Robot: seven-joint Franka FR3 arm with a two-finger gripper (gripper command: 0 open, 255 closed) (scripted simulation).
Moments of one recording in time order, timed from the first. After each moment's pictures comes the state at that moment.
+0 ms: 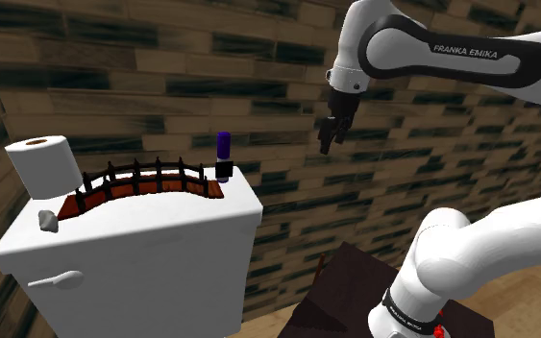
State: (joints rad) arm 0.02 -0.74 -0.04 -2.28 -0.11 1.58 0.02
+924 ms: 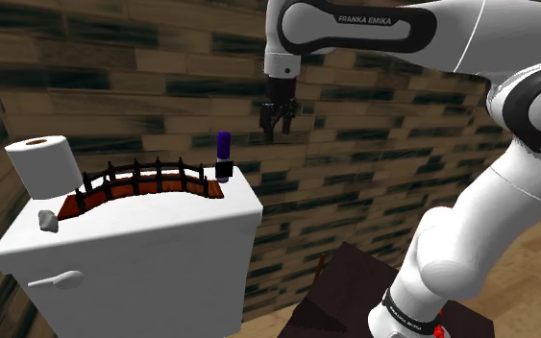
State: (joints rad) arm 0.09 -0.24 0.02 -1.84 -0.03 1.54 0.02
